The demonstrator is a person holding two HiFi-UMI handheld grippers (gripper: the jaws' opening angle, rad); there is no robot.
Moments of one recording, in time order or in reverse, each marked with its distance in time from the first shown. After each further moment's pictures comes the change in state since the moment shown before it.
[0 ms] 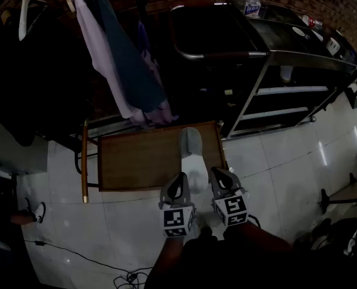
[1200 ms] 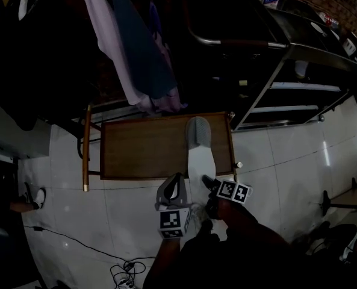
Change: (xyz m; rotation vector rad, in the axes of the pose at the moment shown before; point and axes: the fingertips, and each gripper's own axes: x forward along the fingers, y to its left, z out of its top) left arm -0.017 0.034 -0.033 -0.005 0.044 0.066; right arm 0.054 0.021 -0.195 1.006 0.450 0.053
